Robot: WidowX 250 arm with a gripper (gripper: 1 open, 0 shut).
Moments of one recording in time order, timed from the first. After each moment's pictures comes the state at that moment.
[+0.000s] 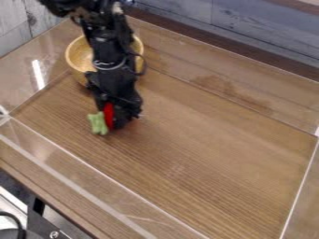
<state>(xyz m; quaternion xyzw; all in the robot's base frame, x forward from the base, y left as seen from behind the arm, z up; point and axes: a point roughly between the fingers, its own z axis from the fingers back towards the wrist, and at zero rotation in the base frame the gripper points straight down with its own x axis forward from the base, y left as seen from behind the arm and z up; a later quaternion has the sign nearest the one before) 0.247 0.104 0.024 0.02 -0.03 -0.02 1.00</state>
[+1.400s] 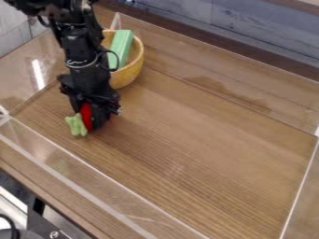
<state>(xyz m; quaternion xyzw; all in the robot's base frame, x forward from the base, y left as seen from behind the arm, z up) 0.223 0.120 0.024 0.00 0.01 0.06 1.00</state>
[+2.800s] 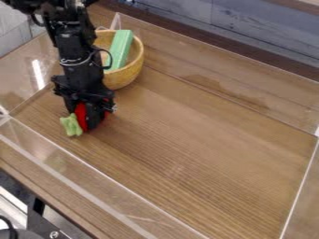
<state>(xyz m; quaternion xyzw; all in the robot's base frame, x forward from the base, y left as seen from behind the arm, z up) 0.225 0.134 0.020 0.00 0.01 0.07 1.00</state>
